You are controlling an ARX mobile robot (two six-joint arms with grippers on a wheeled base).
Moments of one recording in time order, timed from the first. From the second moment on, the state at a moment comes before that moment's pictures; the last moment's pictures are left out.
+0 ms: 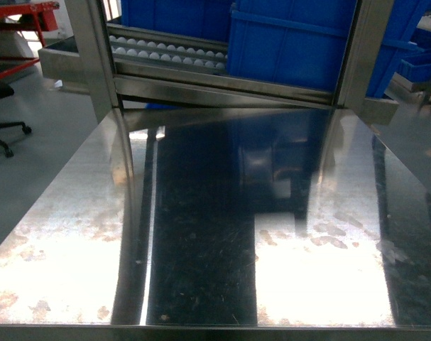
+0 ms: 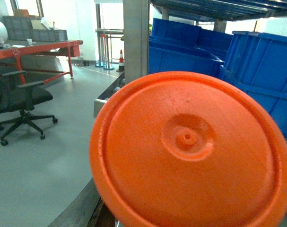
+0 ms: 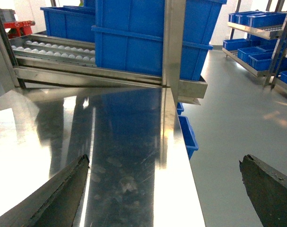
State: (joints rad) left arm -0.32 1.22 0.61 0.72 -0.45 0.01; right arm 0.00 0.00 0.01 -0.01 0.00 0.00
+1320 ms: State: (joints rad) left arm 0.00 0.48 0.04 0.44 0.00 0.00; right arm 0.00 0.00 0.01 -0.01 0.00 0.00
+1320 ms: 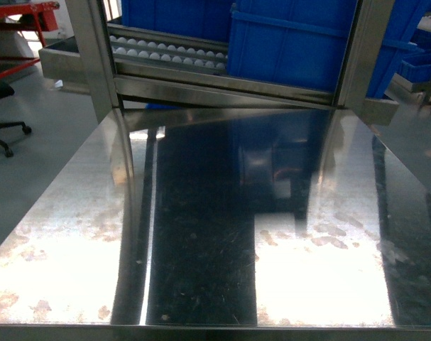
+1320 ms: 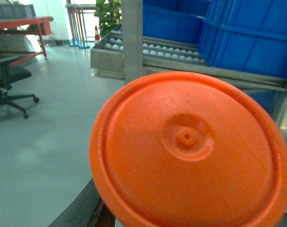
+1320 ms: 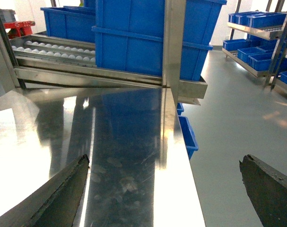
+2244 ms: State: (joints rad) left arm 0.00 0.17 0.01 0.17 0.00 0.00; right arm 0.00 0.00 0.01 -0.01 0.00 0.00
